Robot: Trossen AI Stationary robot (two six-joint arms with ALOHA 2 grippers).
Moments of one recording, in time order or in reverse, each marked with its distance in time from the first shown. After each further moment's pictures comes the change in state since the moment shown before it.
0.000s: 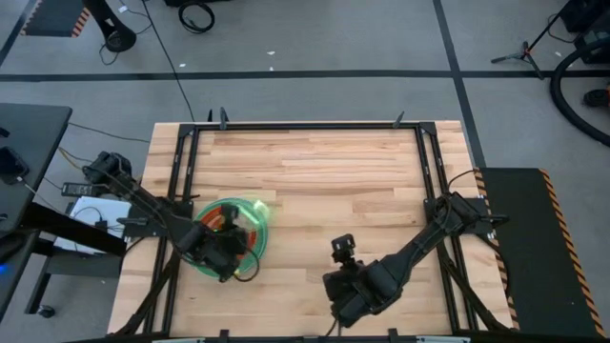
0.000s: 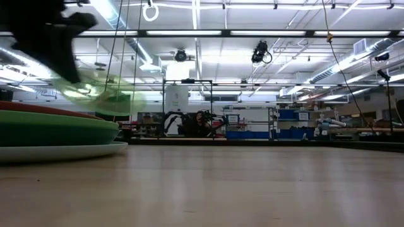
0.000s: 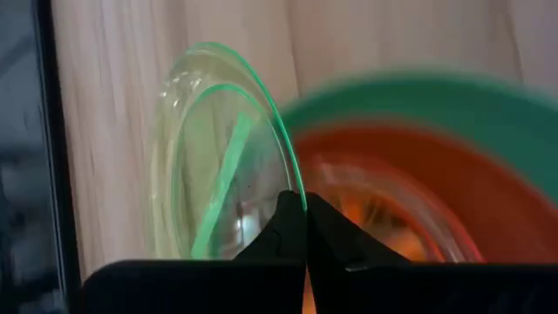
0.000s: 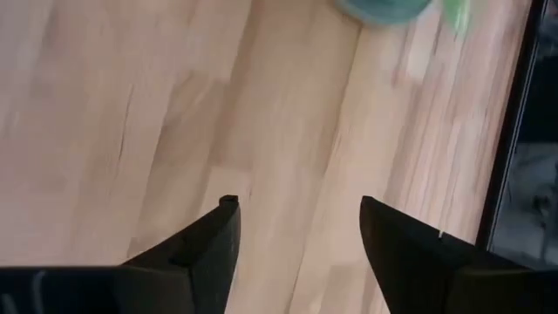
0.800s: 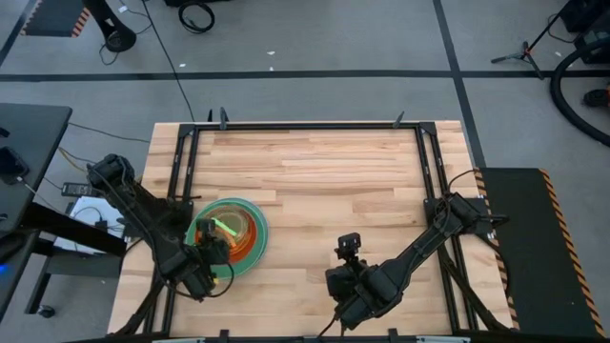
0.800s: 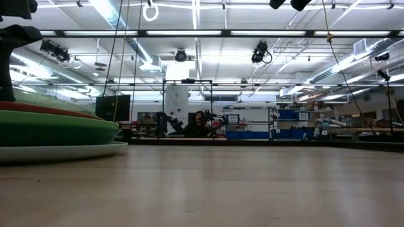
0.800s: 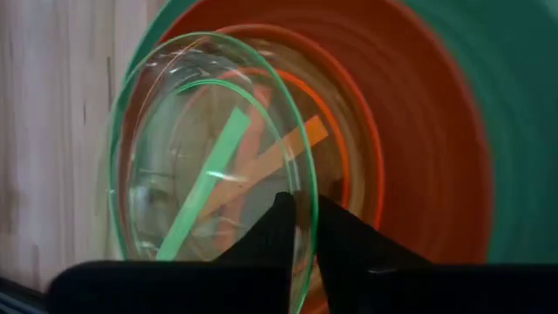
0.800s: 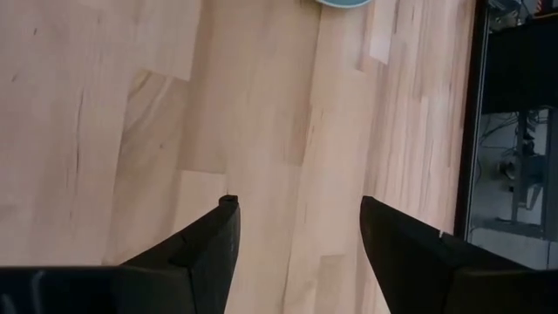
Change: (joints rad) left arm -0.253 0.043 -0.079 -0.121 0.095 -0.531; right arm 0.021 0.000 -0.062 -0.016 0.103 0.151
